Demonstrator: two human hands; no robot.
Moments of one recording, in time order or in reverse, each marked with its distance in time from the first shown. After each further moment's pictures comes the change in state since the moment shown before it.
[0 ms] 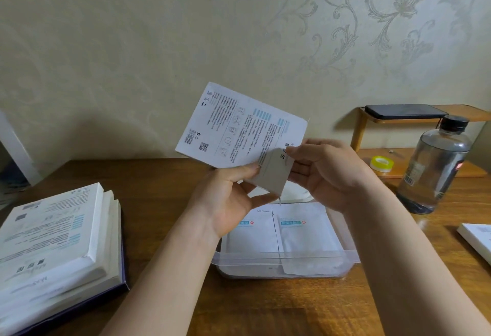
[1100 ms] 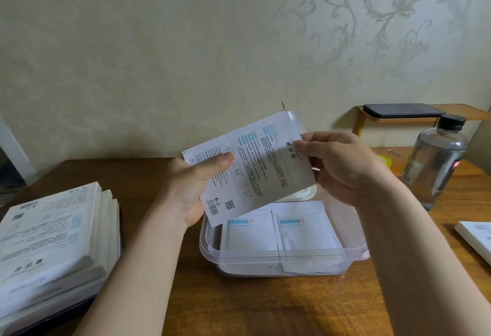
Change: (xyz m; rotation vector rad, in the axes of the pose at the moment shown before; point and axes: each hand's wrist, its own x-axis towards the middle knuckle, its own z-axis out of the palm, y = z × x) left_hand -0.001 0.026 -0.039 0.273 0.201 0.115; right_hand -0.001 -0.007 -0.006 -0.234 0.095 -0.104
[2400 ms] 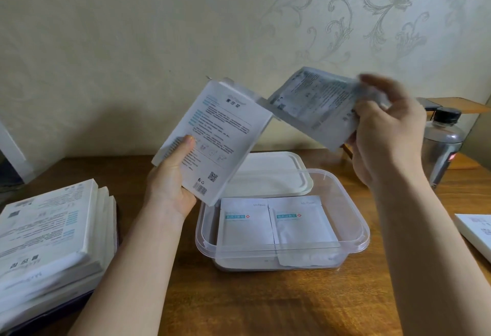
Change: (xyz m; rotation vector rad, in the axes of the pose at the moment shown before) left_hand 0.011 -0.009 -0.019 -0.281 0.223 0.006; right_hand -0.011 -0.028 -0.021 0.031 0.489 -0.462
